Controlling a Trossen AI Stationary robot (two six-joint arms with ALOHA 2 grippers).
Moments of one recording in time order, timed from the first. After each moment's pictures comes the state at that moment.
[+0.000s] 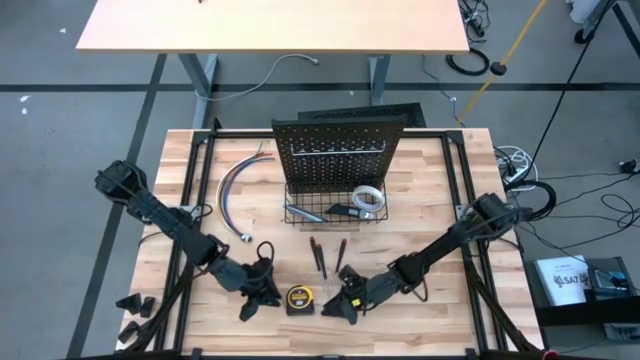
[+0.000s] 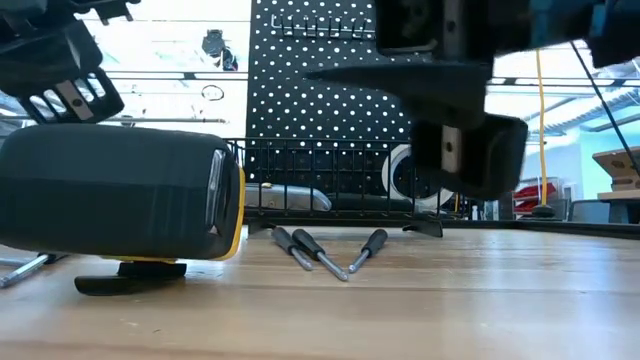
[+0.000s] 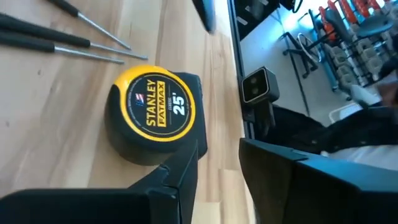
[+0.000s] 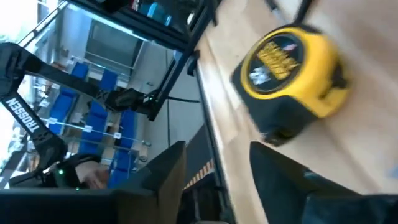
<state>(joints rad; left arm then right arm) -0.66 1.39 0.57 0.28 -0.11 -0.81 0.53 1.96 0.96 0.74 0.16 1.25</state>
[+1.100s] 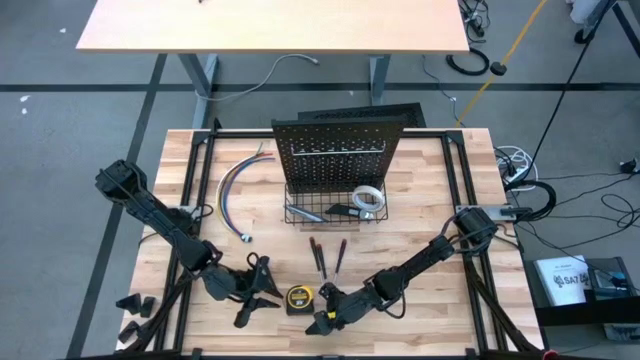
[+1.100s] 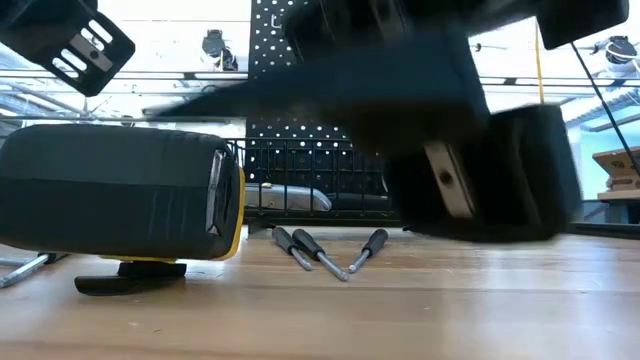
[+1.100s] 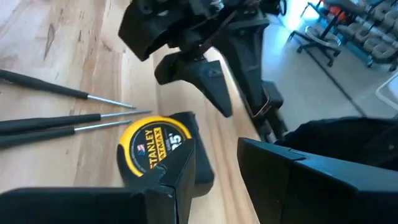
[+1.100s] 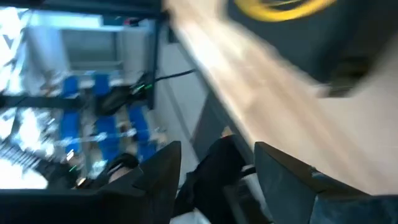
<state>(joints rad) -0.75 1.39 0.57 0.36 -0.32 -0.45 0.54 2.14 1.27 0.46 0.05 1.63</state>
